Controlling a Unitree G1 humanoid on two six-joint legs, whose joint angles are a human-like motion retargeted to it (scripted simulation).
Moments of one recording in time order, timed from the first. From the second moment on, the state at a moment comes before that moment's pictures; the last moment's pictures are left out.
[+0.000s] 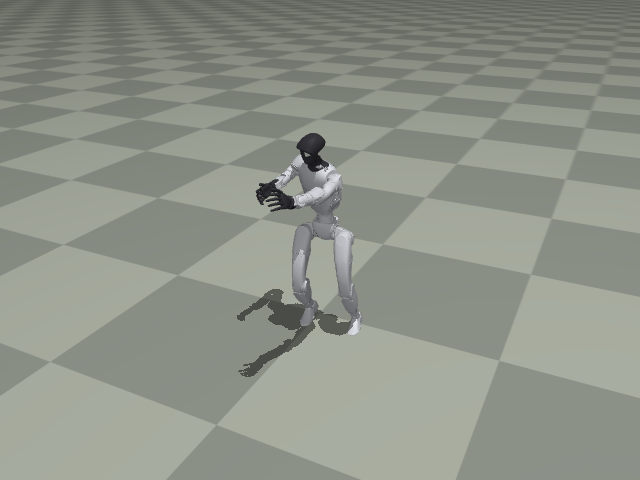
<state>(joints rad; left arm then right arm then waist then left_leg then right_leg) -1.81 0.68 -1.00 1.22 -0.59 -0.14 0.50 0.48 -0.69 -0.11 -0.65 0.93 -0.14 -0.07 -0.36 -0.08 0.23 -0.25 0.12 0.10 0.63 -0.45 -0.01 -0.44 0.01 0.06 0.93 -0.44 0.10</state>
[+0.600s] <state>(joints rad) -1.67 0.83 -0.84 1.16 -0.77 -0.19 0.46 0.34 -0.80 -0.09 -0.69 0.98 -0.12 -0.04 -0.16 -0.12 0.15 -0.32 0.08 0.18 0.28 -0.10 0.00 -0.14 -0.05 0.15 0.78 -0.21 0.09</state>
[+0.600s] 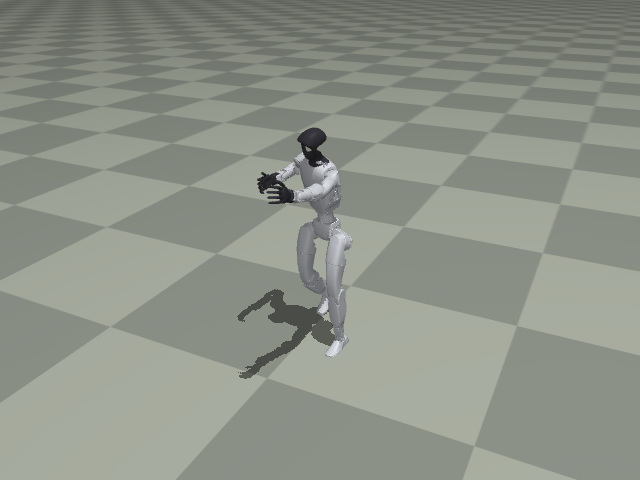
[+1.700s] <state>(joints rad) -1.69 0.82 -0.97 1.35 -0.91 -0.20 0.50 0.42 -0.97 -0.07 -0.81 0.89 -0.20 -0.23 -0.44 0.00 0.18 -0.17 0.01 0.08 0.91 -0.21 0.00 -0.21 0.00 0.17 0.23 -0.17 0.10</state>
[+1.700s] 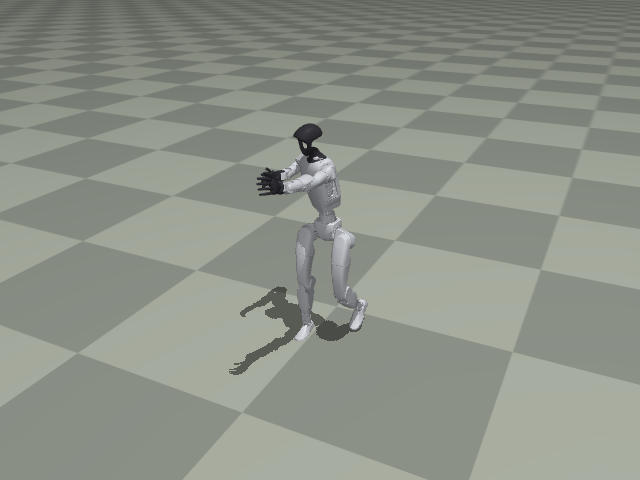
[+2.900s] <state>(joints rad) -1.70 0.58 -0.91 1.38 -0.81 -0.15 0.52 0.28 -0.79 0.04 -0.65 0.87 -0.19 -0.24 -0.19 -0.06 0.21 -0.31 0.03 0.14 0.63 -0.38 0.06 -0.30 -0.02 0.18 1.14 -0.37 0.09</state>
